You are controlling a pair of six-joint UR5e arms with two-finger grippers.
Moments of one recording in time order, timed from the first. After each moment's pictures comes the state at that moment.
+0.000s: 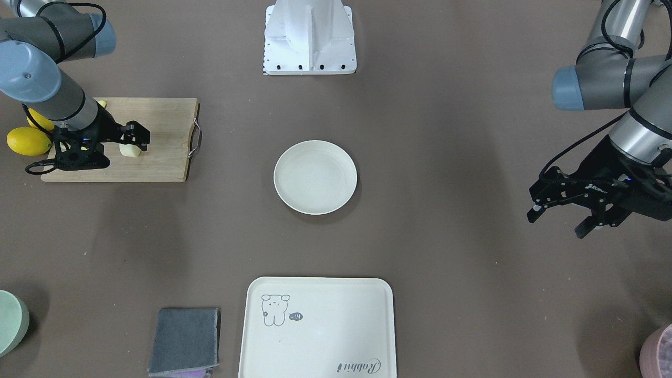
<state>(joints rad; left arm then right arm) -1.15 -1.96 -1.58 -2.13 -2.19 -0.64 0.81 -1.45 1.90 -1.57 2.21 0.79</state>
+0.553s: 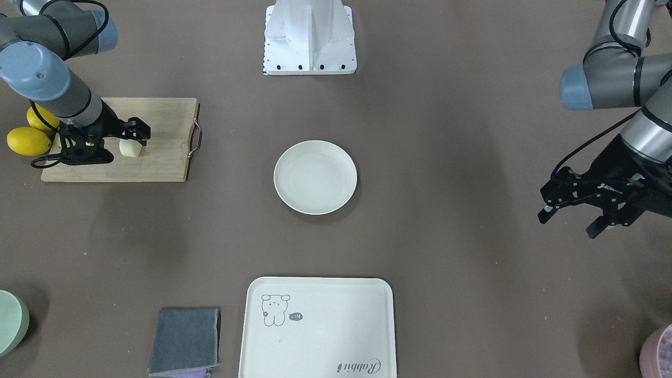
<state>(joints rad) -1.17 -1.94 -1.59 -2.13 -2.19 -0.64 0.77 -1.49 1.90 -1.57 2.18 0.80</state>
